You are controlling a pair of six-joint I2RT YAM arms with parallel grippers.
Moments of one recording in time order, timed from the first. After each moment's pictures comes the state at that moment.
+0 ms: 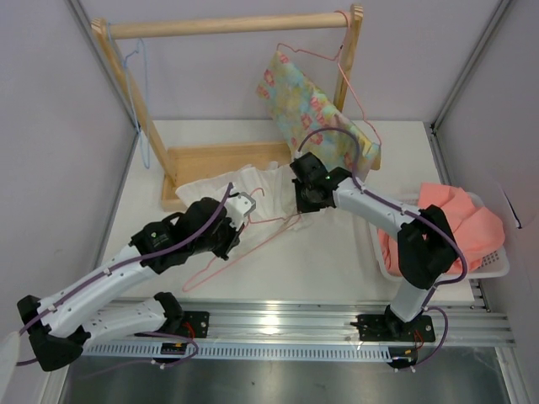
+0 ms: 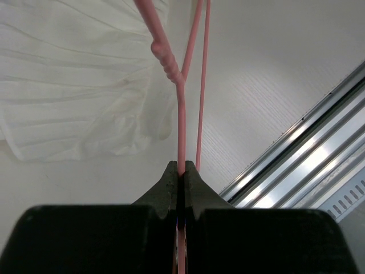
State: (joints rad) left arm -0.89 0.91 0.97 -0.82 -0.09 -0.10; right arm 0.68 1.74 1.36 -0.65 0.12 0.47
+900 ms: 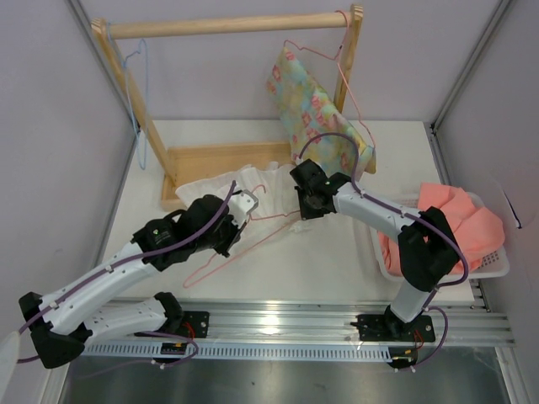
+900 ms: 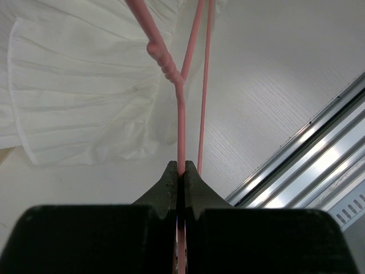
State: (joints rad) left arm -0.89 0.94 1.00 -0.82 -0.12 -0.07; right arm 0.71 1.72 1.31 -0.67 0.19 0.45
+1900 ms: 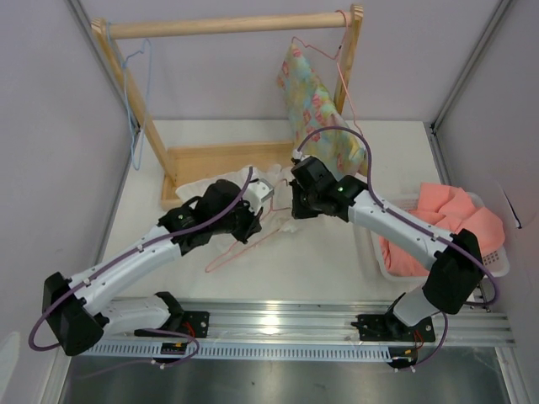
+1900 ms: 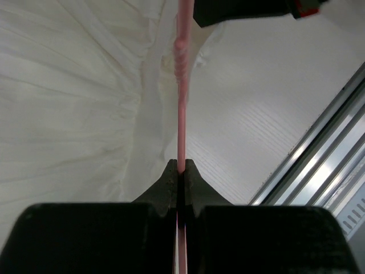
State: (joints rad) left arm -0.80 1.11 0.97 -0.56 0.09 -0.02; right arm 0.78 1.54 1.33 -0.69 0.10 0.53
